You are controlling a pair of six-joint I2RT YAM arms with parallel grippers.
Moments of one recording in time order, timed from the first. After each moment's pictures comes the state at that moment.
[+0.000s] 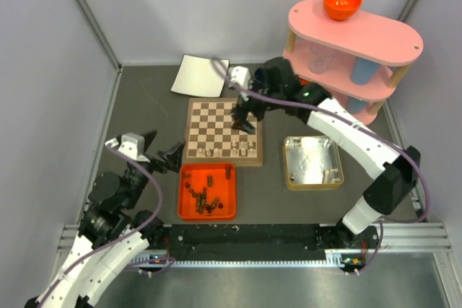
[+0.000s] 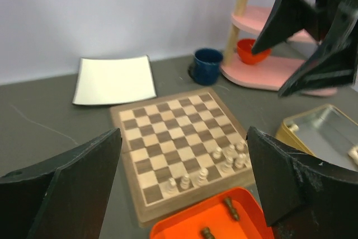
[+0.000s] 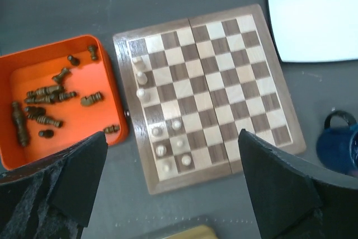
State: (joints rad) left arm -0.59 0.22 0.63 -0.24 -0.21 -0.06; right arm 0.76 1.63 1.64 -0.63 -0.39 -0.42
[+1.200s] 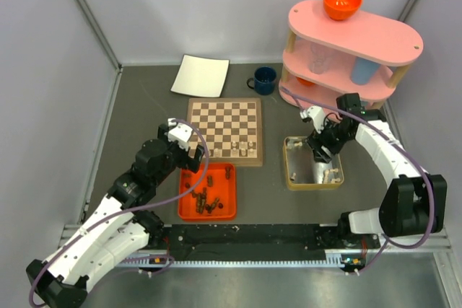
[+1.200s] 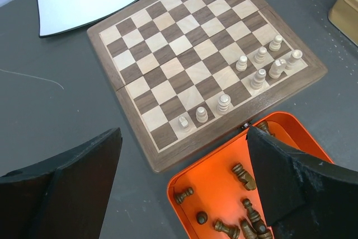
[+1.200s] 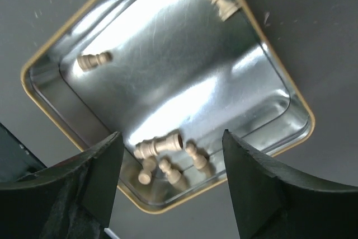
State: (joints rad) left arm -0.59 0.64 0.61 -0.31 -0.11 0.08; right arm 0.10 1.33 1.01 -0.91 -0.42 -0.75
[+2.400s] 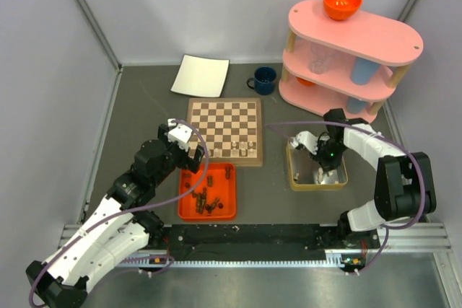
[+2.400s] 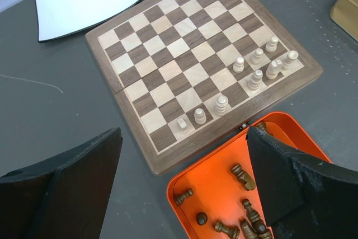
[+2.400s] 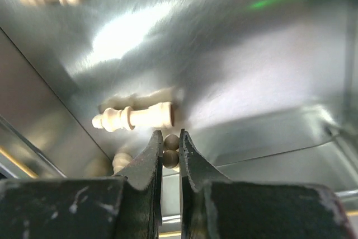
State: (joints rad) left arm -0.59 0.63 0.61 -0.31 -0.10 0.10; right arm 0.15 1.48 0.85 -0.88 -0.17 -1.09
